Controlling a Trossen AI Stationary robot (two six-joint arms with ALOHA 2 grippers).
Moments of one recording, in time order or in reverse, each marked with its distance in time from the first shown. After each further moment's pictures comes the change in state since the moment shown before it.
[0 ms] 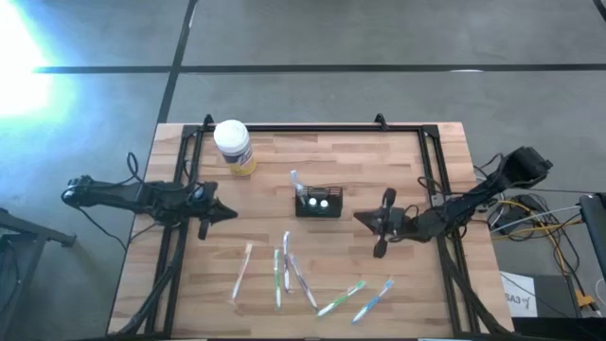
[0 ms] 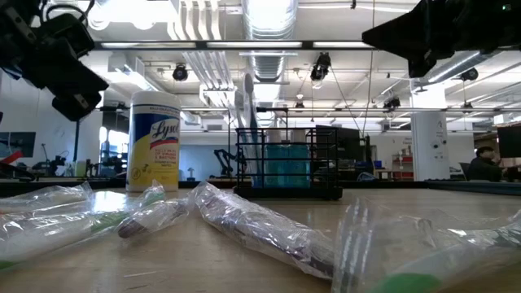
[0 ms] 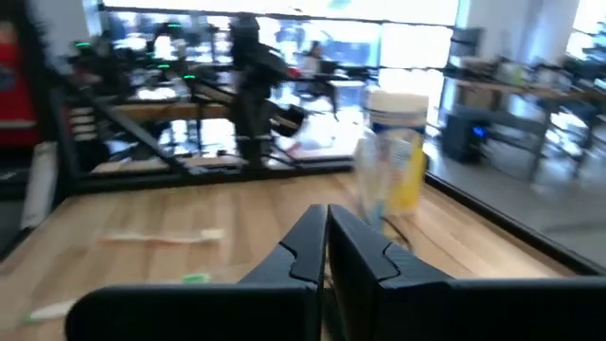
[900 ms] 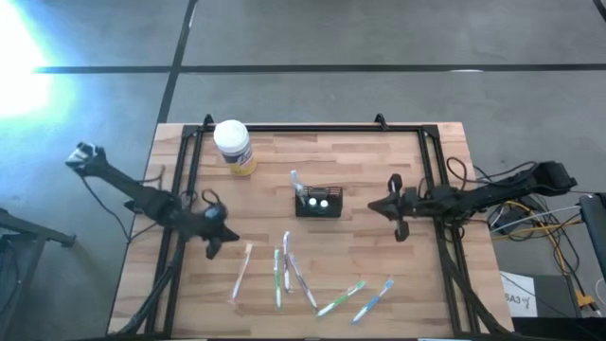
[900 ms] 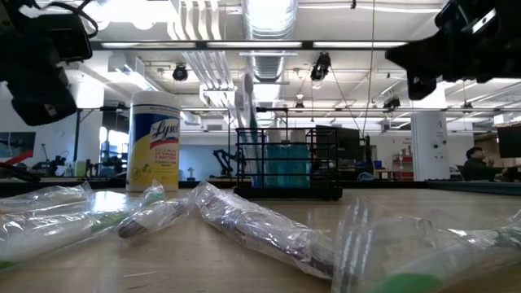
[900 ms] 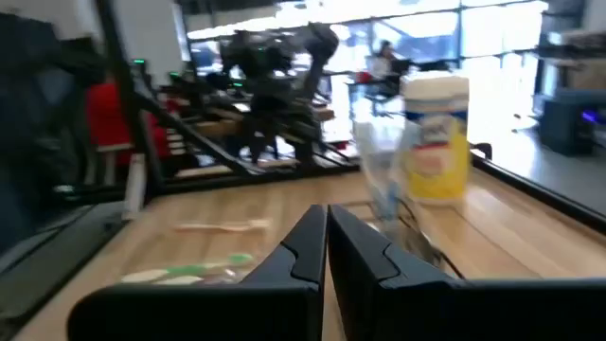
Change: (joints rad) left arm -0.394 0.457 0.165 -0.043 -0.214 -0.473; right arm -0.342 -0.484 -0.235 -0.224 -0.552 0.139
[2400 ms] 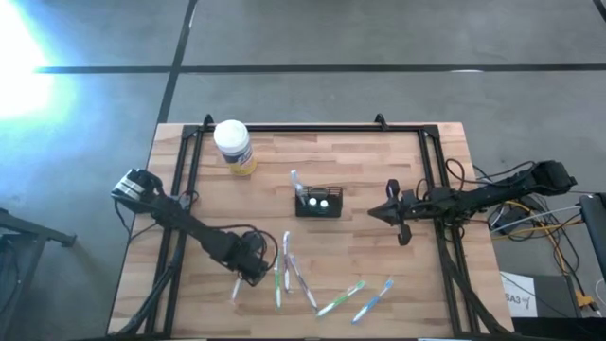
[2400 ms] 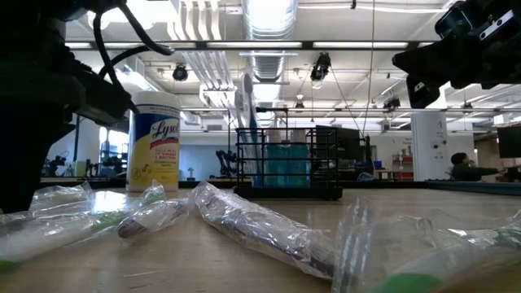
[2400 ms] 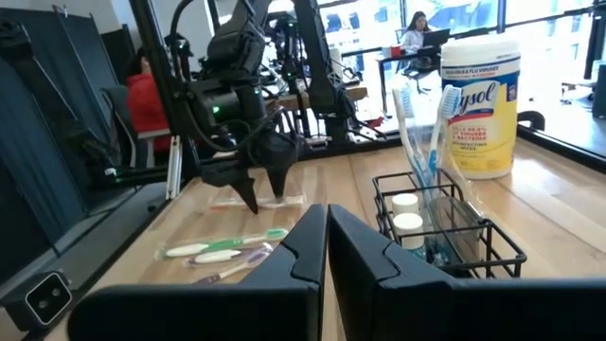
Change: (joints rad) left arm 0.024 0.981 0.550 -0.318 0.270 -0.392; right arm 0.007 0.010 -0.016 -0.016 -0.091 0.065
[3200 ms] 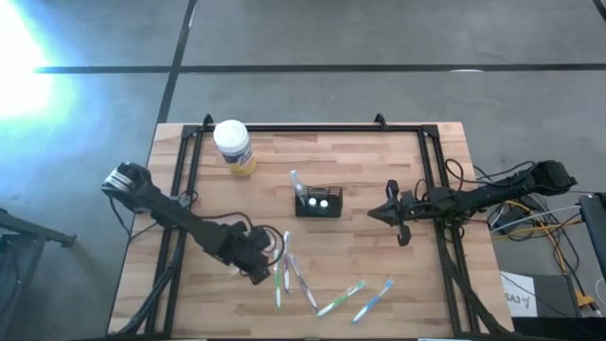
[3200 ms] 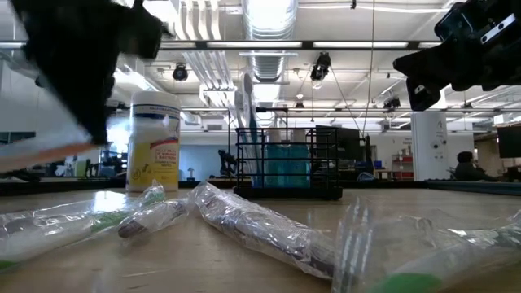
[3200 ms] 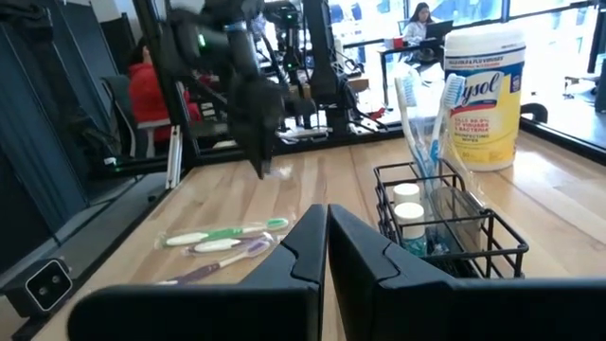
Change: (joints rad) left arm 0.013 -0.174 0.100 -0.006 -0.234 0.316; right arm 0.000 0.000 0.000 -0.025 -0.008 -0.005
